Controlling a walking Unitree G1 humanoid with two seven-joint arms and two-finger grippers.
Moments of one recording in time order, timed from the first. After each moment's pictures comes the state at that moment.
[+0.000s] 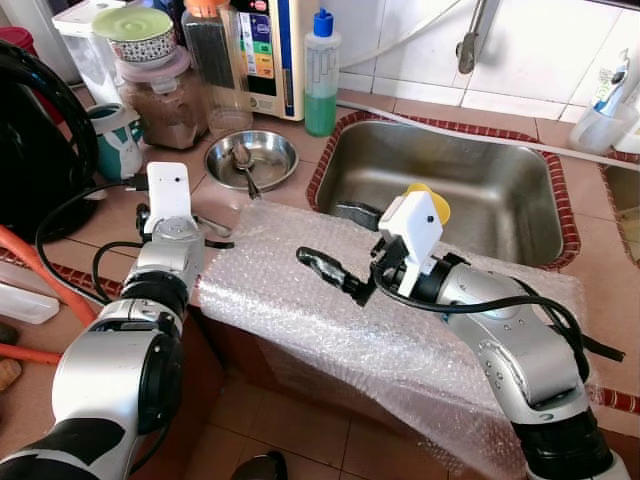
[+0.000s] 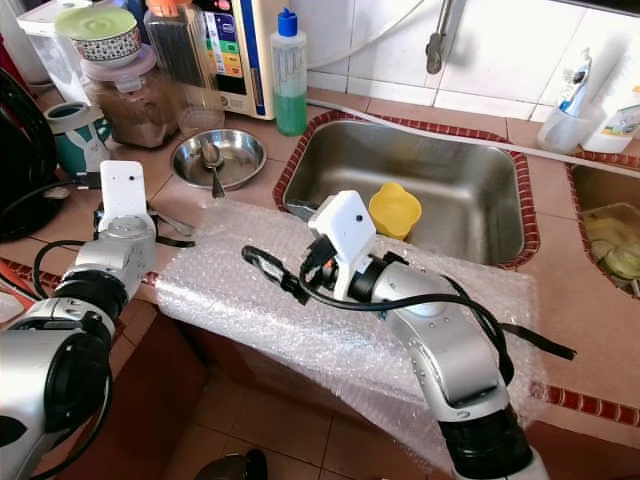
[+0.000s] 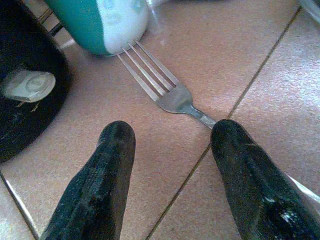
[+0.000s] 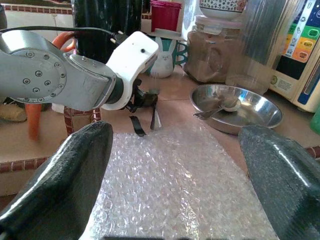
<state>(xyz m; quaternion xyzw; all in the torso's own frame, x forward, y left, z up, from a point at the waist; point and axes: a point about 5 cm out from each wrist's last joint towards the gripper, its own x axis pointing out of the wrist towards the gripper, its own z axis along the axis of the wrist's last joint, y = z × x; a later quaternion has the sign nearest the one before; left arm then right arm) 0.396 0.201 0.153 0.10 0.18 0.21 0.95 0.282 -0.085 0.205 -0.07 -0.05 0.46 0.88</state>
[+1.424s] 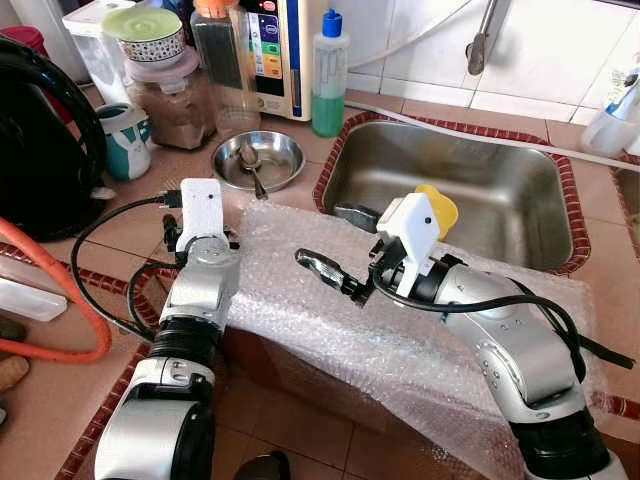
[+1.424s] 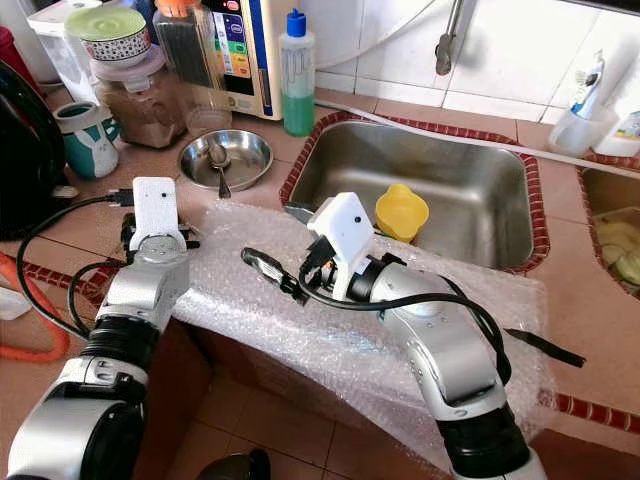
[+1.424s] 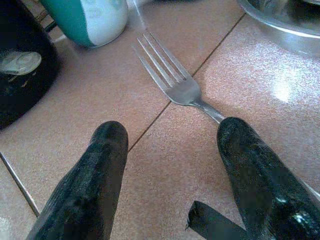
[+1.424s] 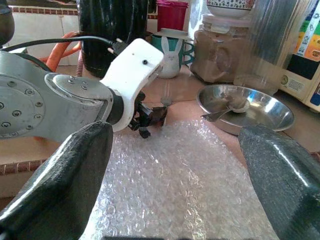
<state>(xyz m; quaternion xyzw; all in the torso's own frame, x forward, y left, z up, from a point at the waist) 0.373 0.154 0.144 0.09 0.16 0.20 0.96 0.284 -0.084 0.202 -0.07 -0.05 0.46 0.88</state>
